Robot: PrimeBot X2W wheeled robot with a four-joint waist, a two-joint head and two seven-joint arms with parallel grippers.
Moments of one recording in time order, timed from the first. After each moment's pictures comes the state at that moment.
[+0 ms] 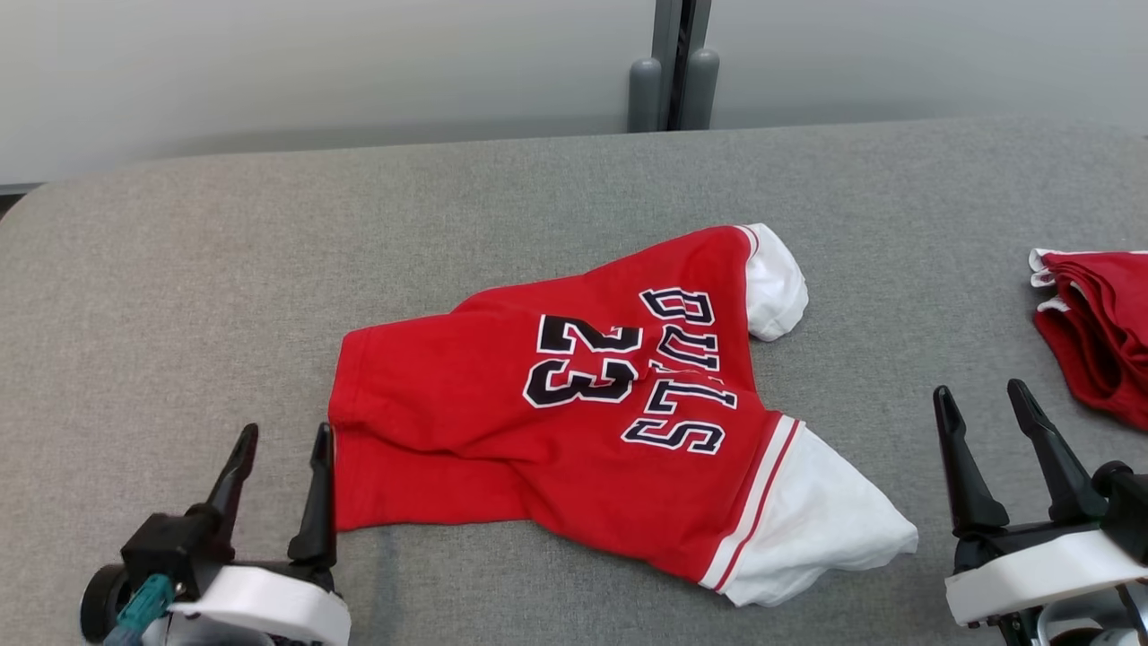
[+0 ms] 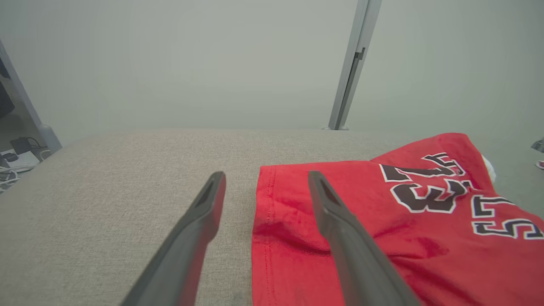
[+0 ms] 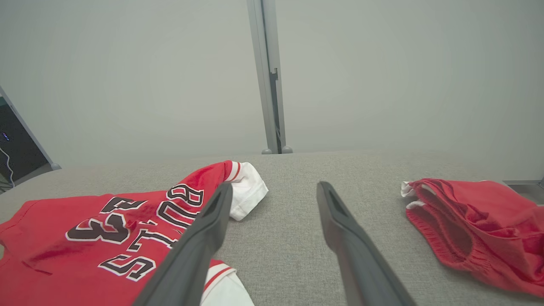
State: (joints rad) left arm 0.00 0.28 -0.24 0.08 -0.44 0.15 -0.22; right arm 0.01 -0.09 -0.03 -0.05 0.24 0.13 -0.06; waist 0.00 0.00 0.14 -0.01
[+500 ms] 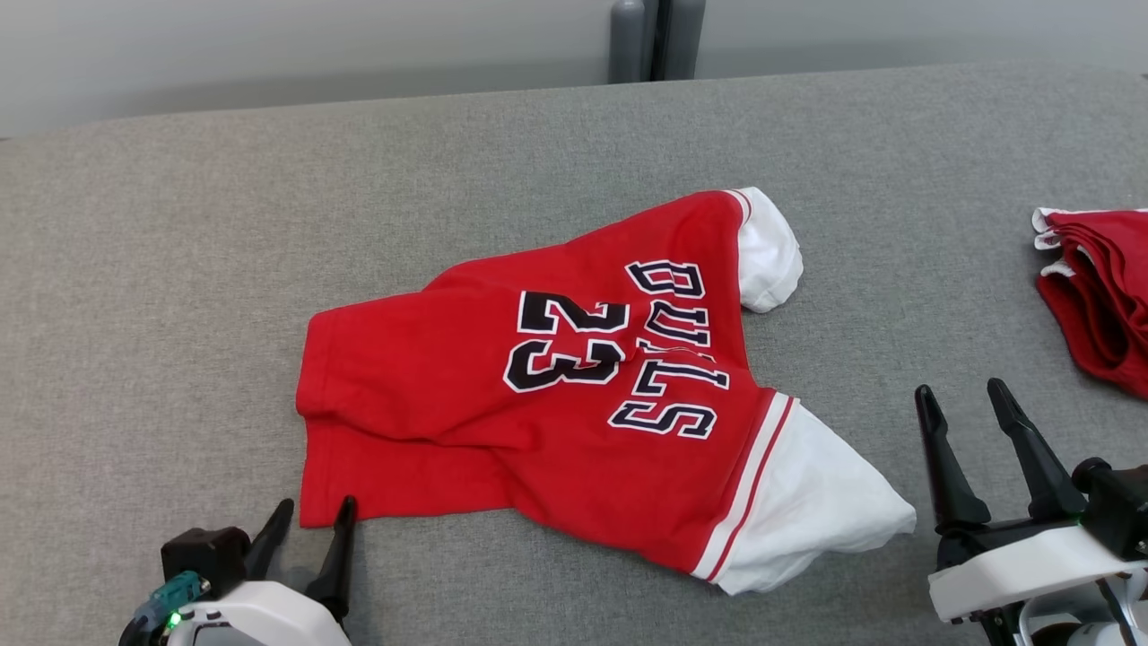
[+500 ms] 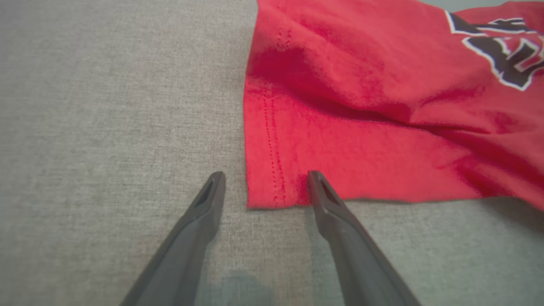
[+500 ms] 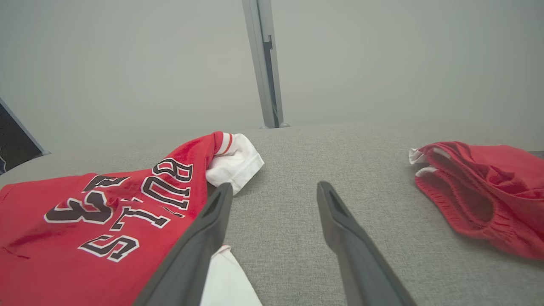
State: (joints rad) left arm -0.04 0.26 -0.28 0.33 -0.55 0.06 -0.09; right arm -0.01 -0.08 0.00 -0.01 0.25 0.13 -0.08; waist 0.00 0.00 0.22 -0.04
